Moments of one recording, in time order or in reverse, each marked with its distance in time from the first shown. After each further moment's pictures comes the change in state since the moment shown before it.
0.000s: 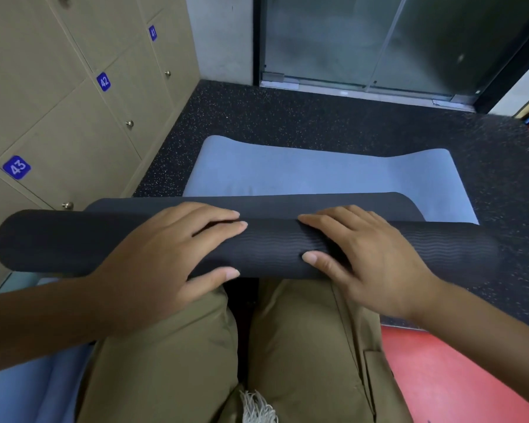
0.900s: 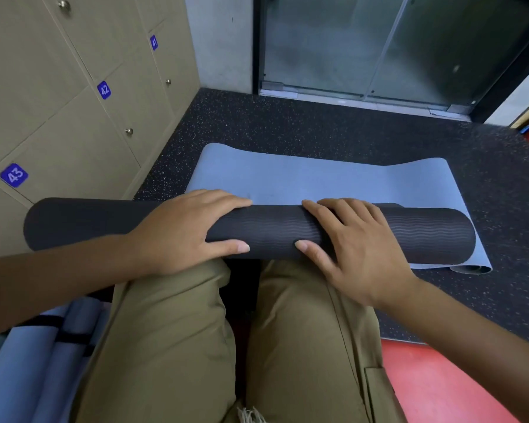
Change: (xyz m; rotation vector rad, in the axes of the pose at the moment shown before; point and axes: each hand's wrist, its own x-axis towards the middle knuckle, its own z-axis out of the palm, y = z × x) left_hand 0.055 -0.042 0.018 -0.090 -0.129 -0.119; right_hand 0.026 0.013 0.020 -0.171 0.105 0.126
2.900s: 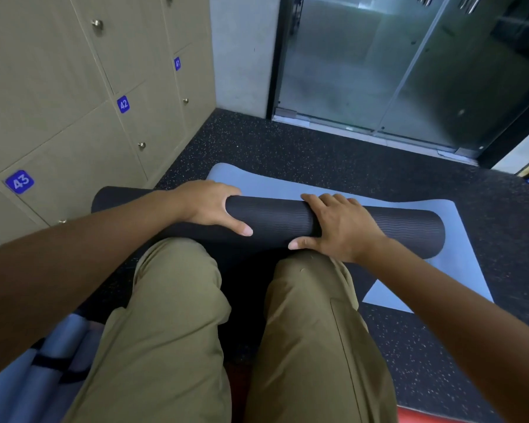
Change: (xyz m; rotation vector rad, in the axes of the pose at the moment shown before) left_hand 0.109 -0.098 0.003 -0.053 -0.286 -0.311; right_hand 0.141 0.047 0.045 -0.126 -0.259 -0.085
